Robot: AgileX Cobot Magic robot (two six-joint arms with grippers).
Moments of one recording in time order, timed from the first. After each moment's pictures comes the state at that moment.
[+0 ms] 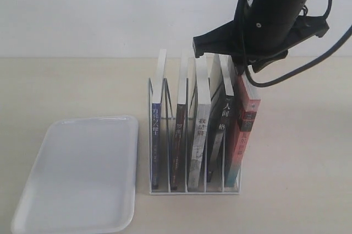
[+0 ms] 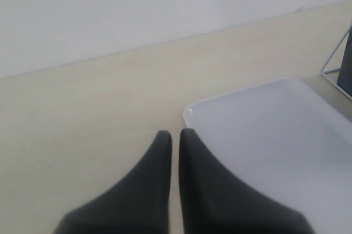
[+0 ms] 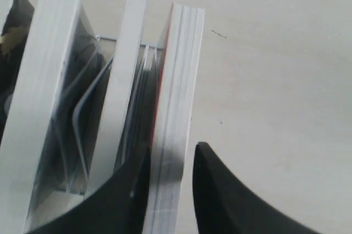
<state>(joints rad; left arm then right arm) -0.09 0.00 0.00 0.04 0.31 0.13 0.68 1.63 -1.45 -0.33 1.09 0.56</state>
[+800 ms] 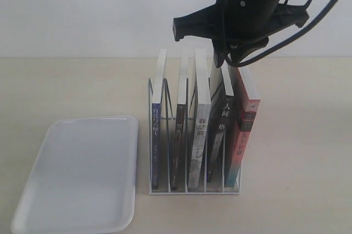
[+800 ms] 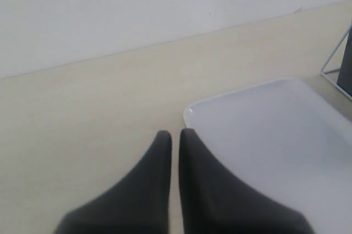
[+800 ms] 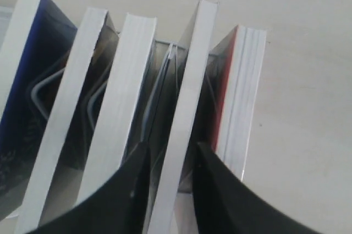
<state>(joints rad) -0.09 0.00 0.00 0.04 0.31 0.13 0.68 1.68 -1.59 -0.19 1.16 0.47</state>
